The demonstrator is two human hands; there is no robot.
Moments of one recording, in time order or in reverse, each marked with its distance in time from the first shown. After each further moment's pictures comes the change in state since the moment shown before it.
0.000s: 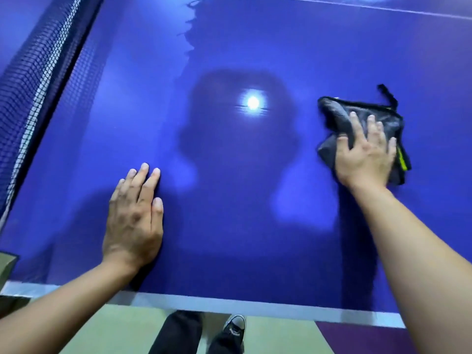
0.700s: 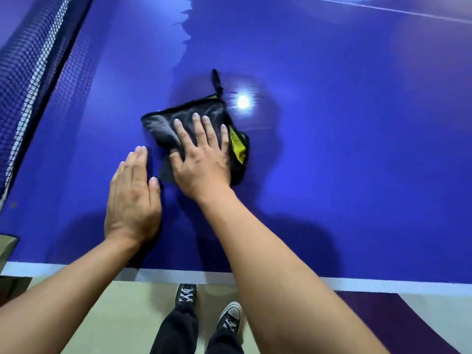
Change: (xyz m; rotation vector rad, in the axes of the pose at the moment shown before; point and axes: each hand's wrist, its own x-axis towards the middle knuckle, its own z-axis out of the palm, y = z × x) left_hand 0.001 -0.001 0.000 -0.111 0.056 -0.032; right_hand -0.150 -0.231 0.052 0.061 -0.147 -0.553
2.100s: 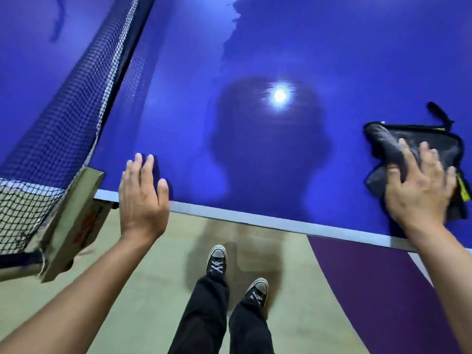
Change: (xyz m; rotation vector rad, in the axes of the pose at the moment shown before) left_hand -0.112 -0.061 -0.041 0.065 0.033 -0.247; right_hand -0.182 0.252 -0.073 -0.032 0.185 0.499
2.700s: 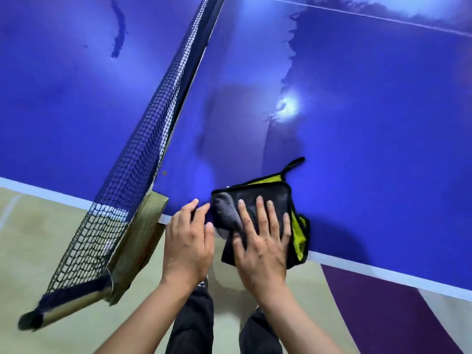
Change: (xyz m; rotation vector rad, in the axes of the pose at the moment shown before) left_hand -0.005 -0.030 -0.053 -0.029 -0.173 0.046; right_hand -0.197 -0.308 0.076 0.030 -0.108 -0.492
